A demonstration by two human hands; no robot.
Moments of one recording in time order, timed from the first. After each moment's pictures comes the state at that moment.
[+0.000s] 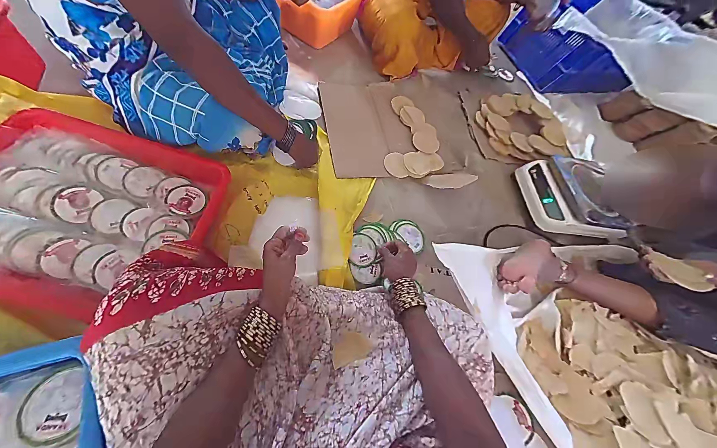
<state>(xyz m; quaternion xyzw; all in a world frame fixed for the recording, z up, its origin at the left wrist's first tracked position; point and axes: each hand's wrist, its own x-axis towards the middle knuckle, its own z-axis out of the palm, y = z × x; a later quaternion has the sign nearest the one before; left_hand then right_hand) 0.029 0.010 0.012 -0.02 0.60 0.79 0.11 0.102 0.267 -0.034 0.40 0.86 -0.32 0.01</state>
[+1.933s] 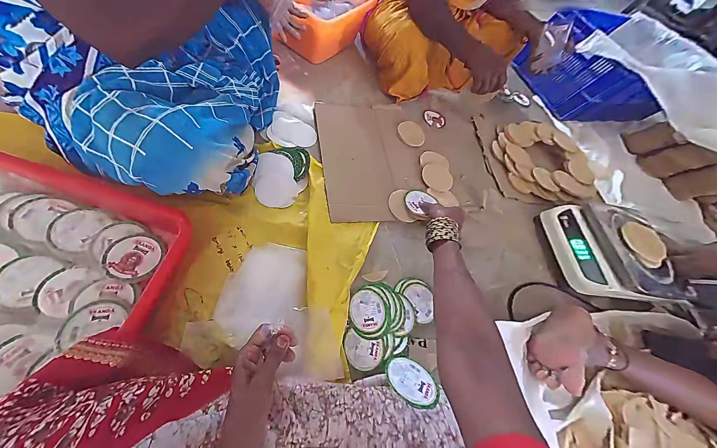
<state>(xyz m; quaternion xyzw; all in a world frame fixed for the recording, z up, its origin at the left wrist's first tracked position) 0.045 0.018 -0.008 -0.07 0.59 0.78 0.16 -0.112 0.449 -0.026 0.61 0.72 -0.31 -0.14</state>
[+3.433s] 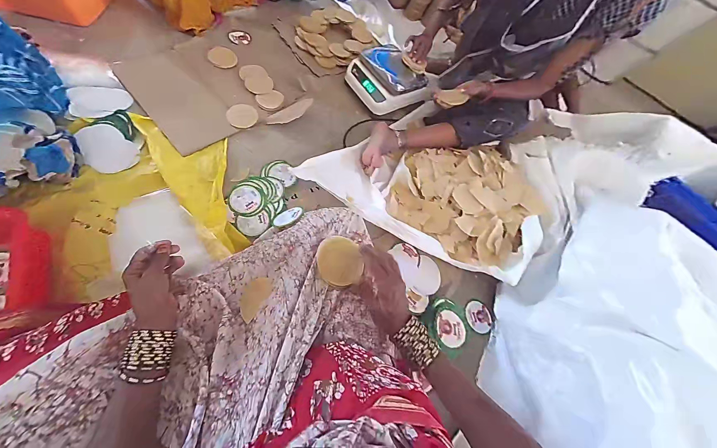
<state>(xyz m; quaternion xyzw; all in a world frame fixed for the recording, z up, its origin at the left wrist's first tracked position) 0.073 0.005 -0.007 0.02 0.70 0.70 0.16 0.405 0.211 0.036 0.28 0.91 -0.18 -0.25</state>
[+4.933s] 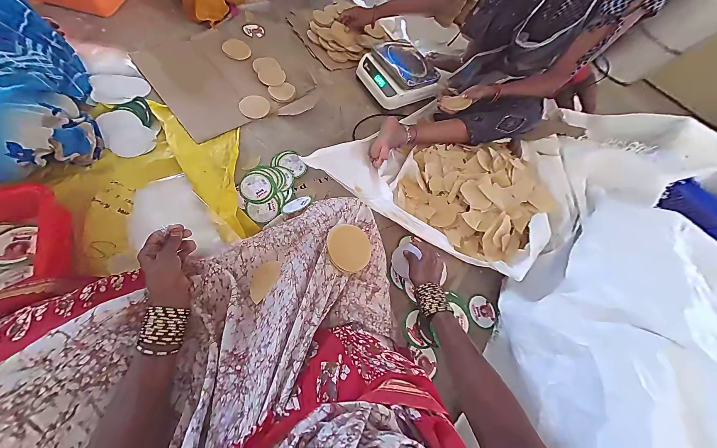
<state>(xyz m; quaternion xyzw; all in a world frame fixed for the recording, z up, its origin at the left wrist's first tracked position) 0.077 -0.002 -0.005 -0.02 0.67 0.73 0.16 0.461 0.291 -0.004 0.61 0.76 -0.22 -0.05</state>
